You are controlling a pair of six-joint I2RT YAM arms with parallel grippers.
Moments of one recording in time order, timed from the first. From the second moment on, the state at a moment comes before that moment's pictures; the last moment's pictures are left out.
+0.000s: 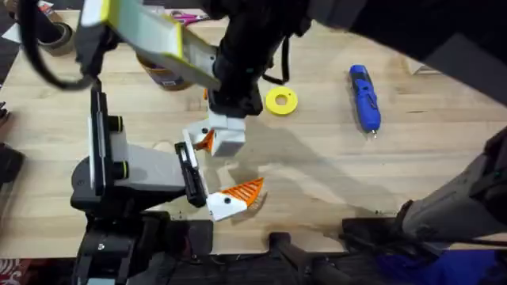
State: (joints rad) left arm -0.03 0.01 0.01 -0.13 1.18 0.03; right arm 0.91 1.87 1.91 -1.32 -0.33 -0.71
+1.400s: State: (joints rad) left arm -0.03 0.01 0.01 -0.13 1.18 0.03; right arm 0.28 1.27 1.07 -1.02 -0.80 -1.03
